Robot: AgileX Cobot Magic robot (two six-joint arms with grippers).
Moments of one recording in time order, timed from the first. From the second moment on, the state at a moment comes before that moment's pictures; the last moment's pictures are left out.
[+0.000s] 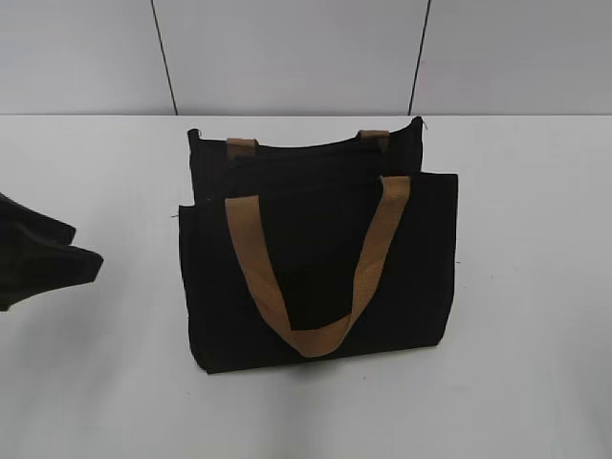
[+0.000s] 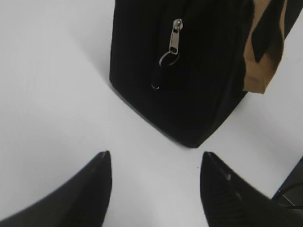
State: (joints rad) left arm -0.06 1.15 -0.55 -1.01 0.67 1.50; right arm -0.07 0.22 -0.49 0.22 1.09 -0.24
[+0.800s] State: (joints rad) left arm -0.08 1.81 -0.72 -1.59 0.83 2.50; right arm -0.07 0.22 -0.49 0.24 1.09 -0.26
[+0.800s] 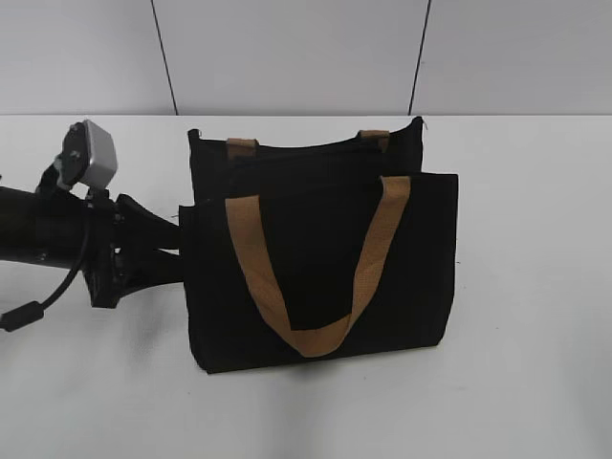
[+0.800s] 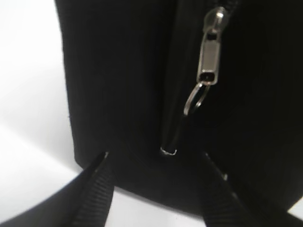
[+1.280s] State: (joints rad) left arm -0.15 1.92 -0.77 -1.64 0.82 2.59; right arm -0.07 0.22 -0.49 0.24 1.09 -0.26
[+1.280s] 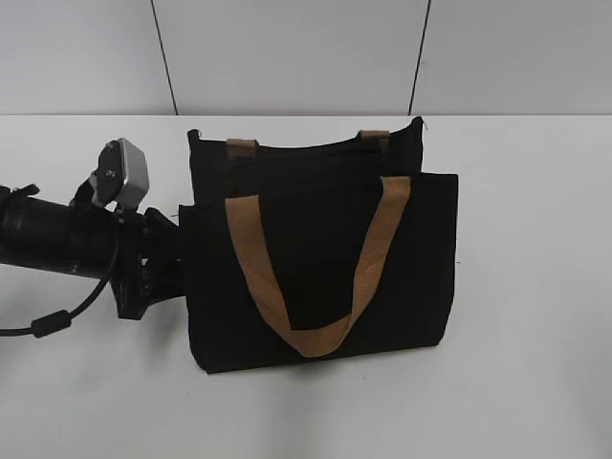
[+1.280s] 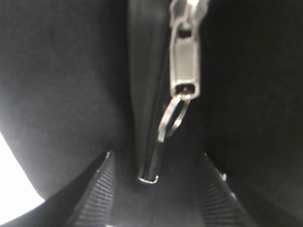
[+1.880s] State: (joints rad) left arm -0.15 1.93 -0.77 -1.72 0.88 2.63; right arm -0.07 0.22 -0.49 0.24 1.09 -0.26
